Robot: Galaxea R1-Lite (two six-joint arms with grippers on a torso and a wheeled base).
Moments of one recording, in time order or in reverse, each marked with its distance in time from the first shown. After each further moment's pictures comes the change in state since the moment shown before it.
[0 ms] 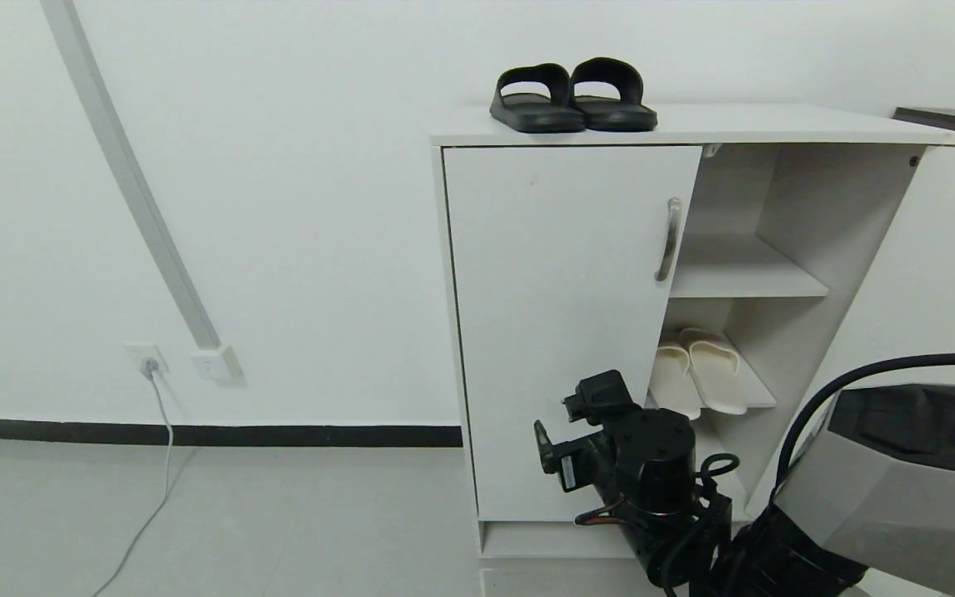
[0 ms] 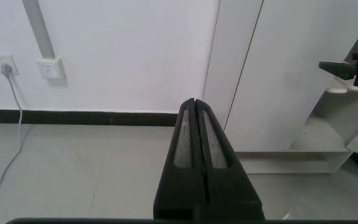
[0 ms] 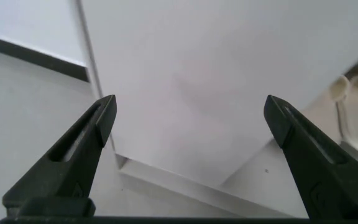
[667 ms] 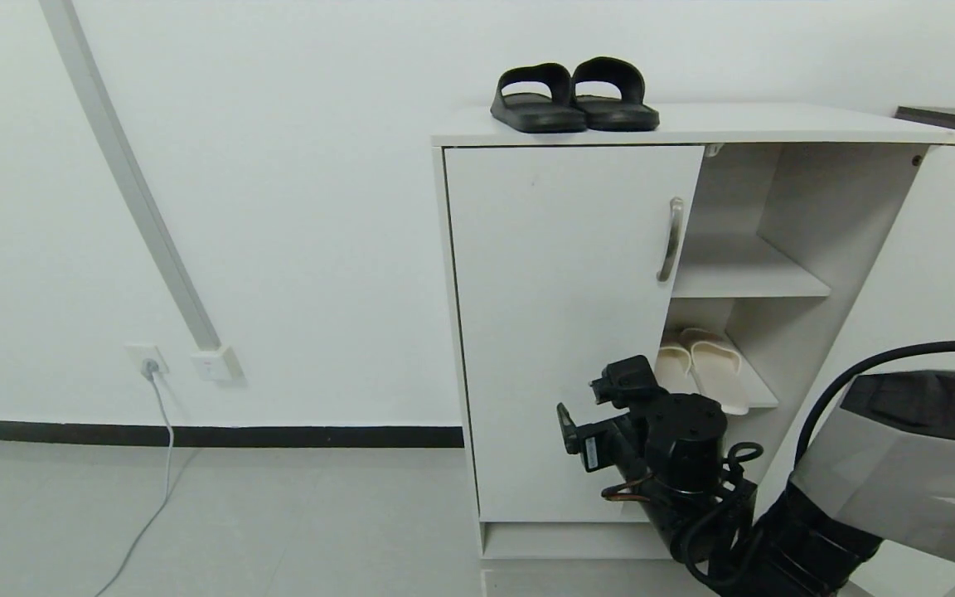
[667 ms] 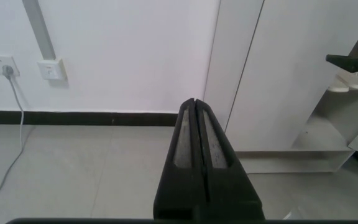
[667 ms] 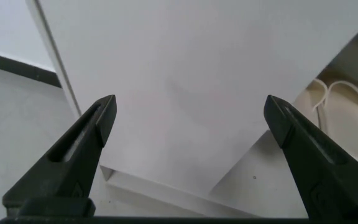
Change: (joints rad) left arm -0.001 0.000 0.000 0.000 0.000 0.000; right arm -0.059 -0.007 0.028 -0.067 0.048 -0.035
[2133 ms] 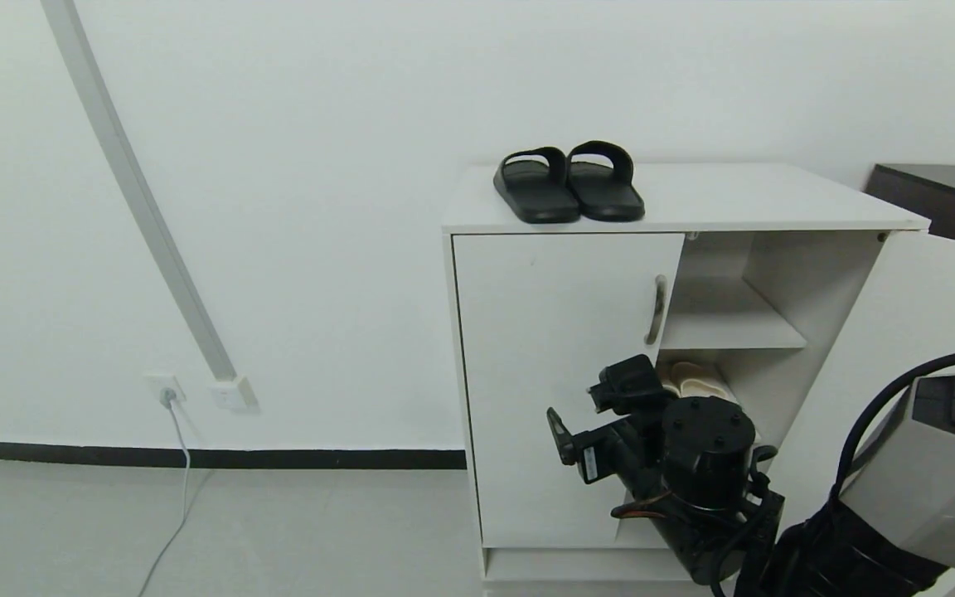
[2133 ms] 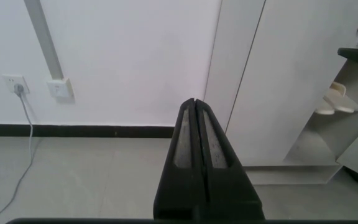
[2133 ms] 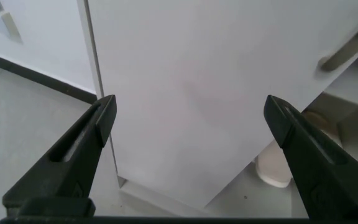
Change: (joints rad) left arm 0.001 0.000 0.000 0.000 0.000 0.000; right arm 0.042 -0.091 0.063 0.005 0.029 -0.028
